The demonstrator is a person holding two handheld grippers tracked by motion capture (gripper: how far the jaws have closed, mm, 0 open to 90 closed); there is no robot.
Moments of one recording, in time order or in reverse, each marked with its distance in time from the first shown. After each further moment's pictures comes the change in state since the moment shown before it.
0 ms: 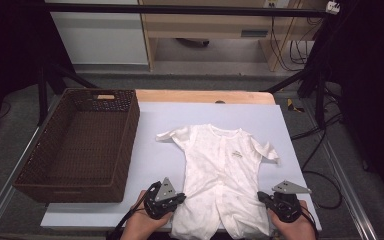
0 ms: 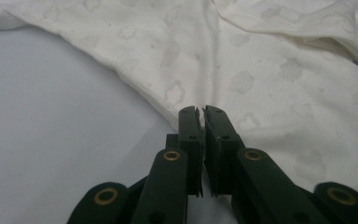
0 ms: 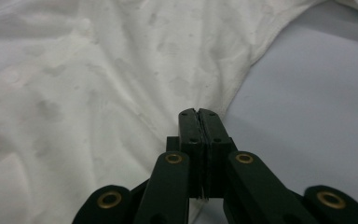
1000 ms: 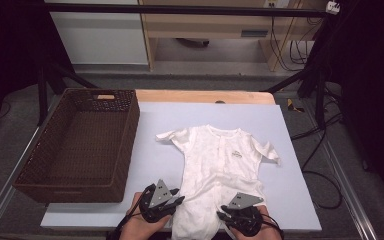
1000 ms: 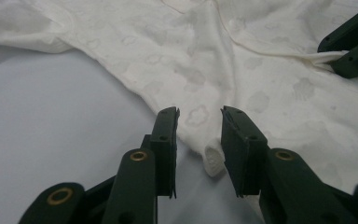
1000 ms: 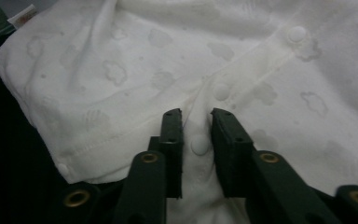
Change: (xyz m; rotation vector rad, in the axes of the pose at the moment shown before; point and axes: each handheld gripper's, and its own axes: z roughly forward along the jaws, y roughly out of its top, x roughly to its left) left arm -0.005 -0.003 -0.014 -0.080 0.086 0.001; right arm 0.103 0.013 0.023 0.085 0.217 -0.265
